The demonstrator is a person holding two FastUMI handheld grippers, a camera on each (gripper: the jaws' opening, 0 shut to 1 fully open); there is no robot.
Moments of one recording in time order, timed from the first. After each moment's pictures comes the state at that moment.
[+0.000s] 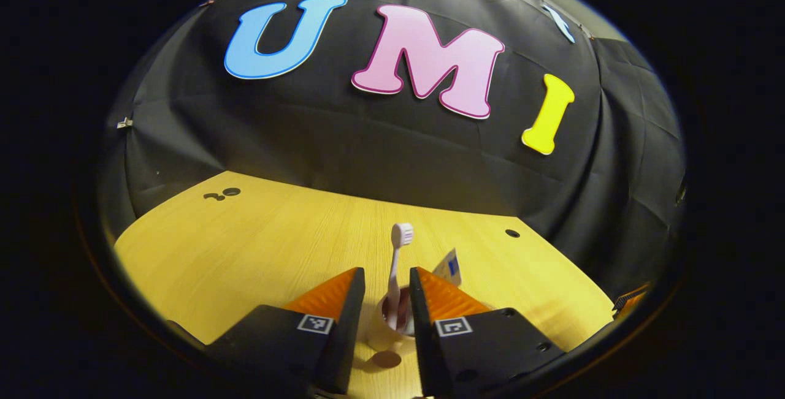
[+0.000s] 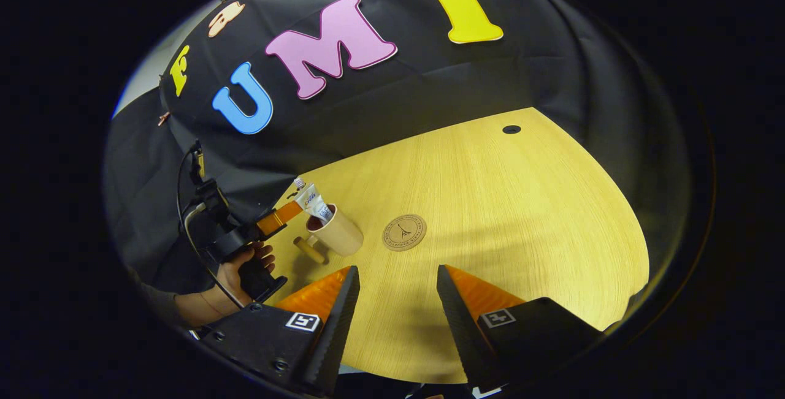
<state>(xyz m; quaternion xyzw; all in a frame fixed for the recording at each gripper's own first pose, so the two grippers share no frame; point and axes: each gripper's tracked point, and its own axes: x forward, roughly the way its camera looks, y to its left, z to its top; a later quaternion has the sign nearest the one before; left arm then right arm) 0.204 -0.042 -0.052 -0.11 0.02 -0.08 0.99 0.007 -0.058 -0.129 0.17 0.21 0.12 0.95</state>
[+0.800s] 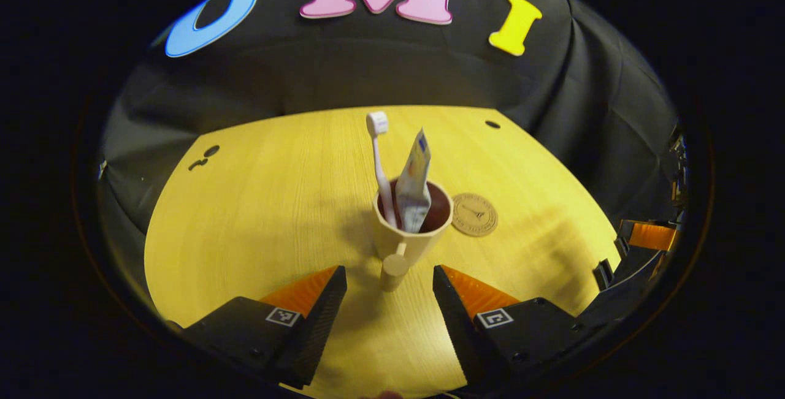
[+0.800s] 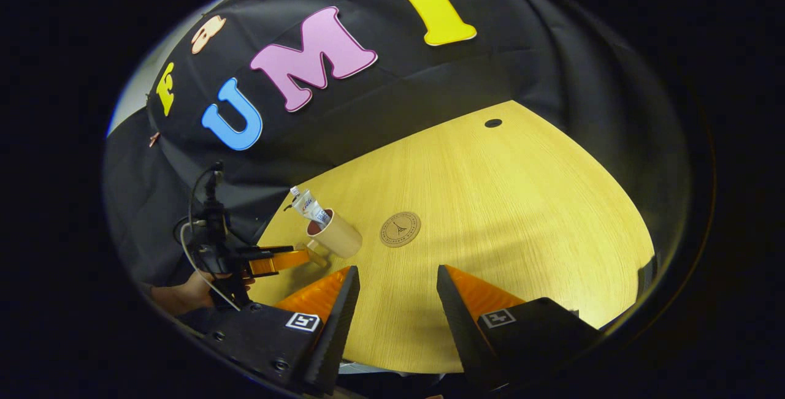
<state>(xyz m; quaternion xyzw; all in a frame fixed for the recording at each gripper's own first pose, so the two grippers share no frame) 0.155 -0.045 -0.135 0.01 0.27 -0.15 0.95 -0.016 -0.064 -0.133 0.22 0.21 0.09 0.95</state>
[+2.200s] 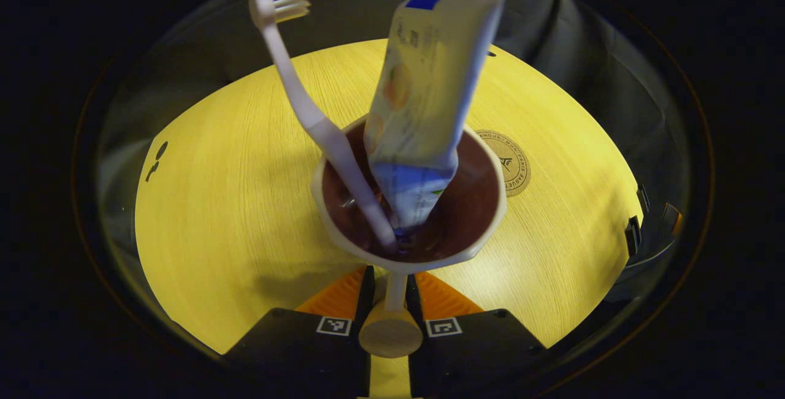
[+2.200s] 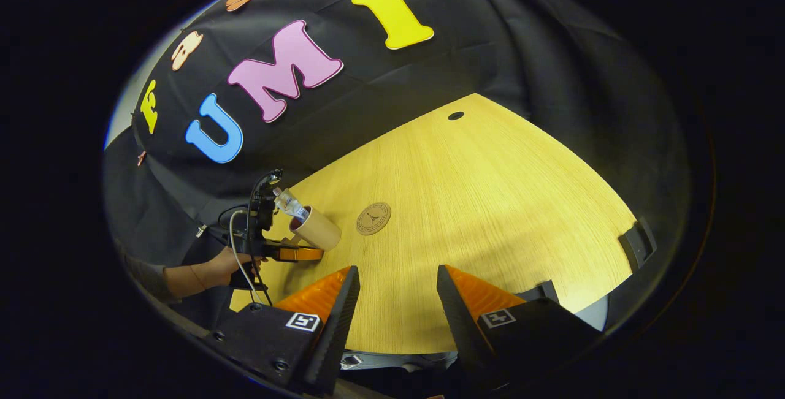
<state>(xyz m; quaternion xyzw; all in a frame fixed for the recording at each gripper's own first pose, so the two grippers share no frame) 0.205 -0.065 -0.199 0.09 0.38 -0.18 0.90 -0.061 -0.098 -0.142 0.24 0.21 0.04 0.95</state>
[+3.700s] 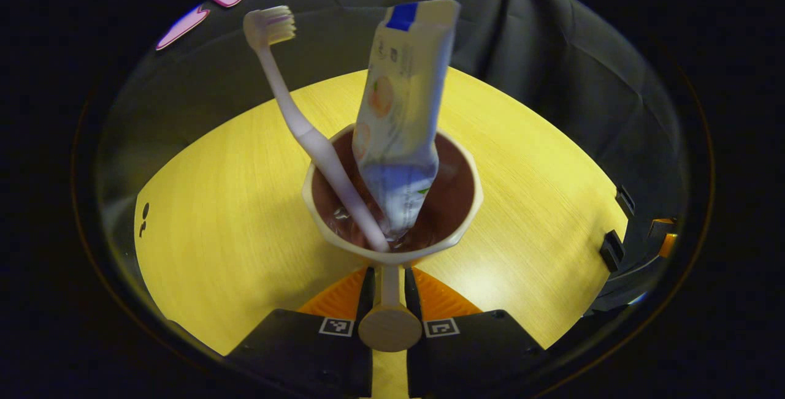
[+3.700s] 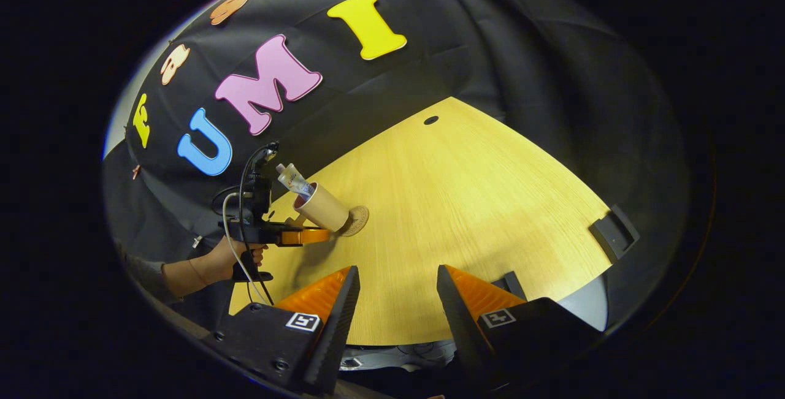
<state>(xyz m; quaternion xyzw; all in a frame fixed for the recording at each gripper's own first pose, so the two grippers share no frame) 0.215 -0.183 -0.152 0.14 0.31 -0.24 0.91 -0.090 -0.143 -0.146 0.27 0.20 0.00 0.94</state>
